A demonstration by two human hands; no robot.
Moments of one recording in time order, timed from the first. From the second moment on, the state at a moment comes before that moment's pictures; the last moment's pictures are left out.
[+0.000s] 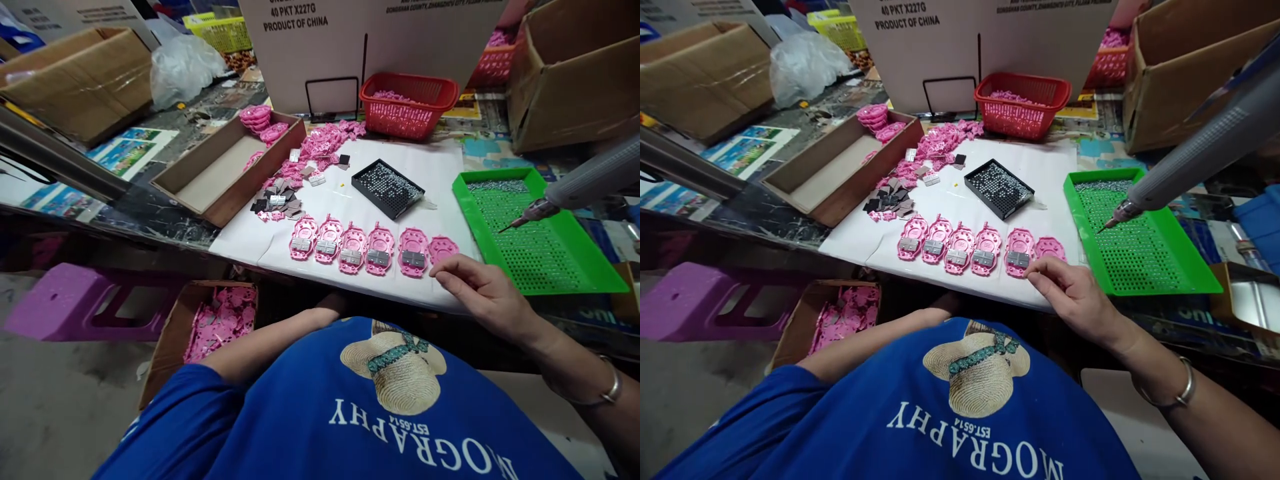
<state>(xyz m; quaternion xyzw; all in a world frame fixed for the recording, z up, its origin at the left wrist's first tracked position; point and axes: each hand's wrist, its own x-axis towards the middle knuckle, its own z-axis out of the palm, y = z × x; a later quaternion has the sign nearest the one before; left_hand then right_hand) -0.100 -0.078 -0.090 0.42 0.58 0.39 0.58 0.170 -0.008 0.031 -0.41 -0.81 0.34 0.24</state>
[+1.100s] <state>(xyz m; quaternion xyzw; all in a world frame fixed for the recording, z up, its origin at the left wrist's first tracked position) -0.044 -0.034 0.028 0.28 0.33 0.53 0.73 0.119 0.006 0.056 -0.33 -0.79 0.35 0.38</state>
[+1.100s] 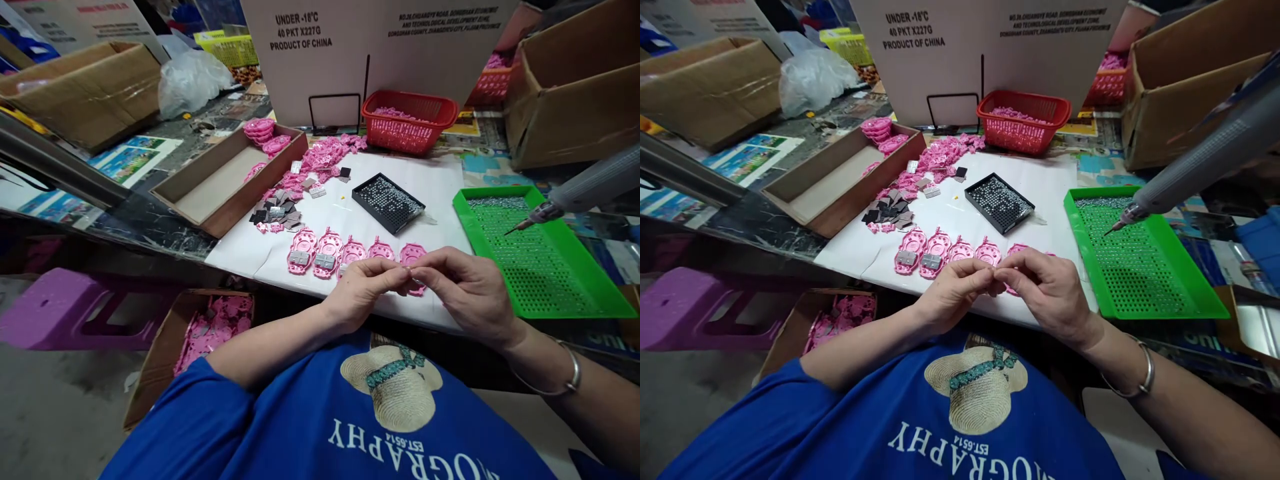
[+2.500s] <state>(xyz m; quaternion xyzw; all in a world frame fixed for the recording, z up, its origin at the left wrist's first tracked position) -0.035 -0.017 0.008 0.91 0.40 0.09 -0.01 0.117 0.097 0.042 -0.50 -0.86 0.13 -0.04</state>
